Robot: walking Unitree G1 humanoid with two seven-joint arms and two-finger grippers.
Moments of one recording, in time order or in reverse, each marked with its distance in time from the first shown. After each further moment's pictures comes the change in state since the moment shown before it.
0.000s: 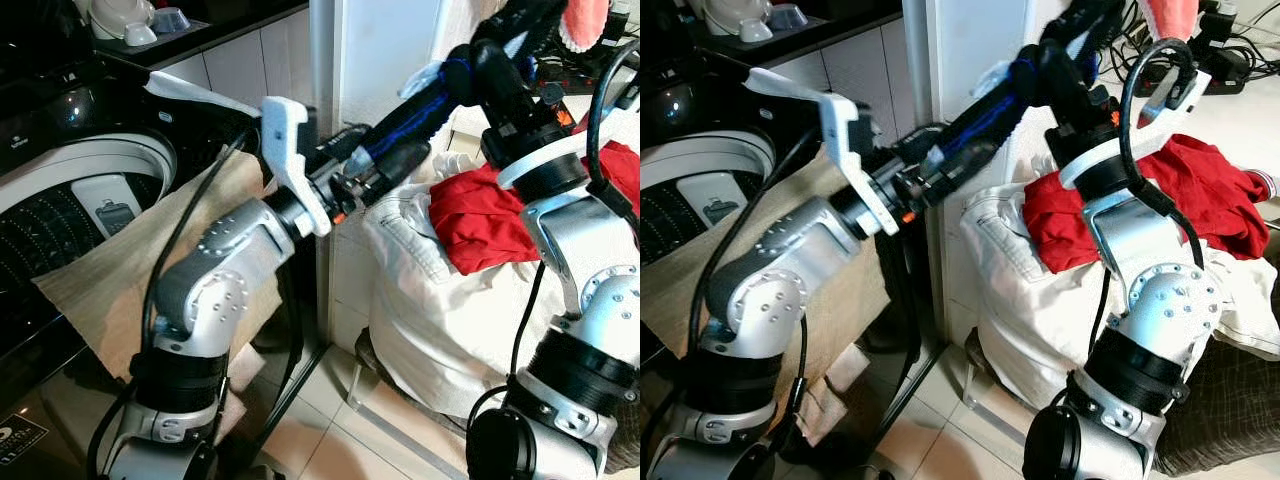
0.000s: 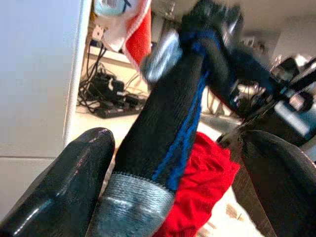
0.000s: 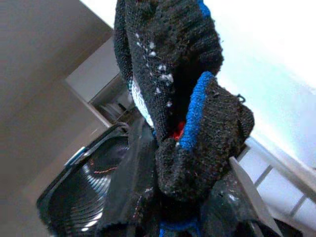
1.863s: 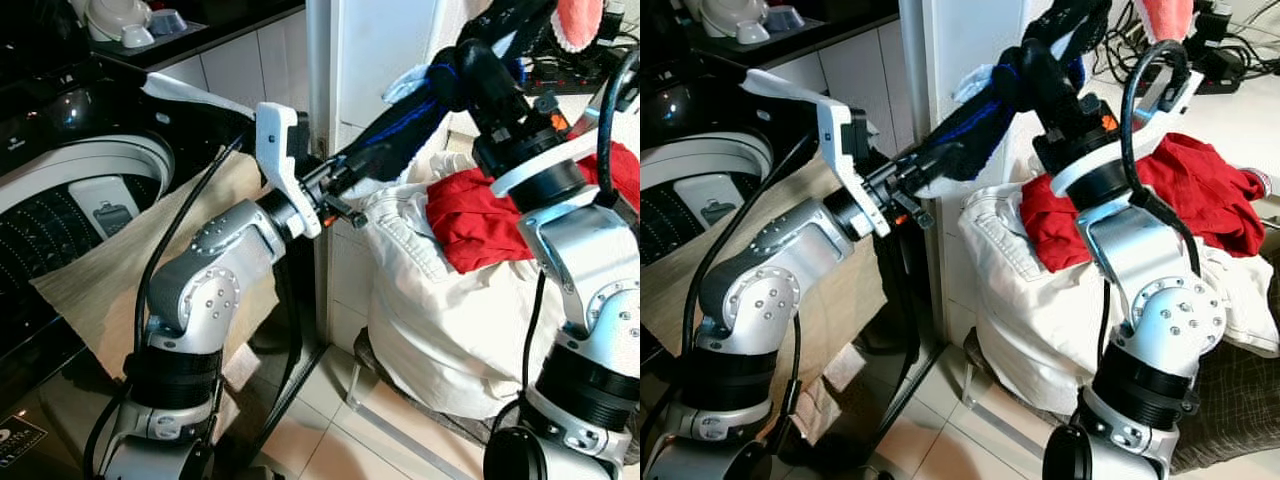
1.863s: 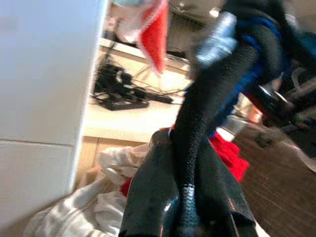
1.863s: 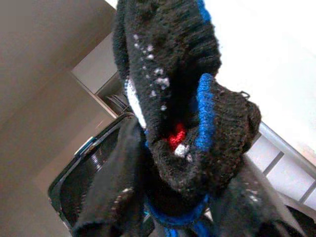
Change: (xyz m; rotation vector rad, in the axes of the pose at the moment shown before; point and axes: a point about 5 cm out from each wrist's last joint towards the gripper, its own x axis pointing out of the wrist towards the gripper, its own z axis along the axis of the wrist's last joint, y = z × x) left arm -0.008 0.017 0.001 -0.063 -0.005 0.059; right arm -0.005 0.009 -0.009 0.016 0.047 0.014
